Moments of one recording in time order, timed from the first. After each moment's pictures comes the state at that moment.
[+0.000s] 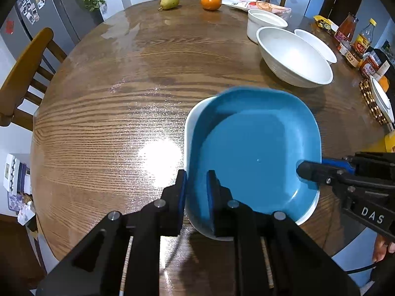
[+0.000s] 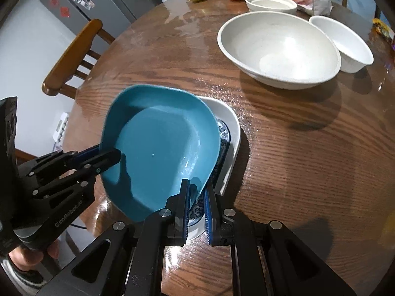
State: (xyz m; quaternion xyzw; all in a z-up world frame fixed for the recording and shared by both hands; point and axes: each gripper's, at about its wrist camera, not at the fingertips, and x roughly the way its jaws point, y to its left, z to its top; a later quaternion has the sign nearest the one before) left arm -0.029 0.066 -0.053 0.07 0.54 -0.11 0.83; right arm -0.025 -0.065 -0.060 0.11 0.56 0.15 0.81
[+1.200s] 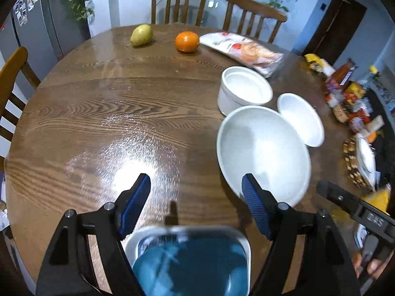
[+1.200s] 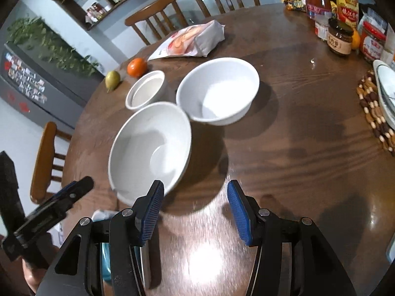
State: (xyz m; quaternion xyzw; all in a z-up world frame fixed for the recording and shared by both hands) left arm 0.081 -0.009 -0.022 0.00 0.51 -0.14 0.85; right arm 0.016 -0.208 -0.036 0.27 0.48 -0.01 0.84
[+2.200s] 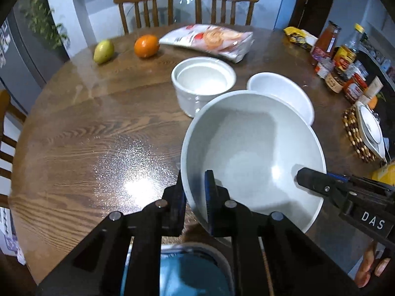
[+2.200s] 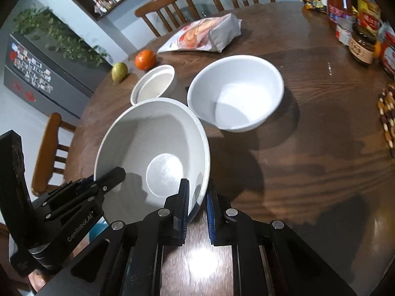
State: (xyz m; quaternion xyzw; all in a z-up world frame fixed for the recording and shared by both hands) left arm 0.066 -0.067 -0.020 0.10 0.48 -0.18 0.85; right arm 0.025 -0.206 -0.037 0.26 0.48 0.02 0.84
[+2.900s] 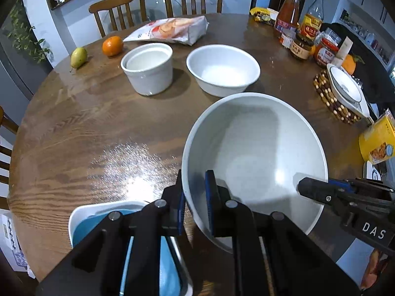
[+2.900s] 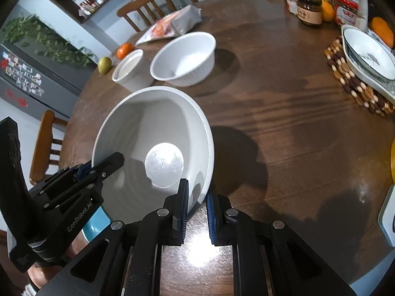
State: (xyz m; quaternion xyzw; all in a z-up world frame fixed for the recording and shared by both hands) left arm 0.005 -0.112 -0.036 0.14 0.49 -0.22 0.83; right arm -0.055 -0.226 -0.048 0.27 0.51 -0.02 0.81
